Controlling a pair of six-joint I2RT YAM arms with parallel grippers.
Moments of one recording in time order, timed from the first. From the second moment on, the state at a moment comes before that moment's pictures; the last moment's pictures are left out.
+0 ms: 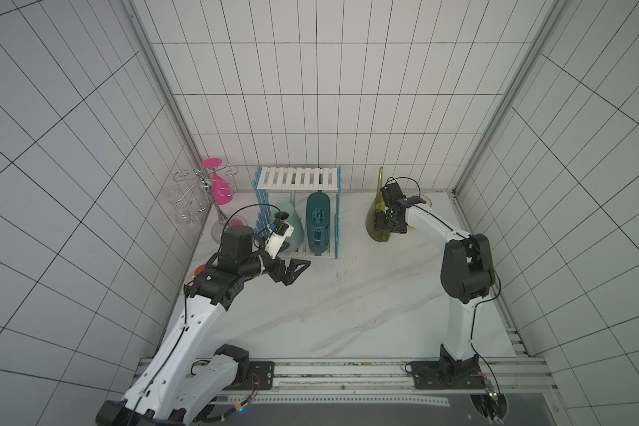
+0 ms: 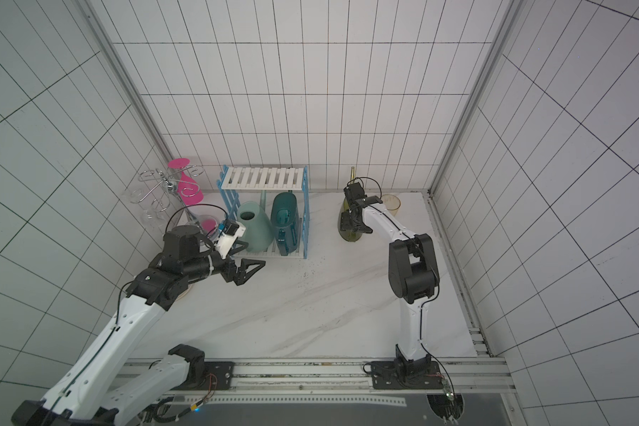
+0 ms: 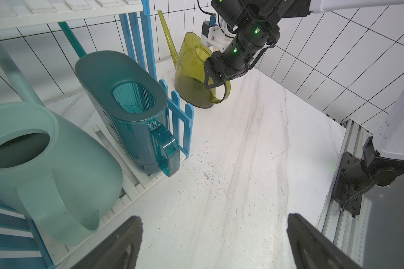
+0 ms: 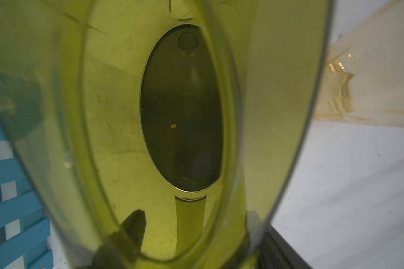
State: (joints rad) left arm -0.28 0.92 0.94 -0.58 0.60 0.13; right arm 0.41 2.03 1.70 -0.79 0.13 0.35
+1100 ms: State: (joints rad) left arm -0.27 0.91 0.90 -0.58 0.59 0.14; right arm 0.56 1.71 1.54 -0.83 0.21 0.38
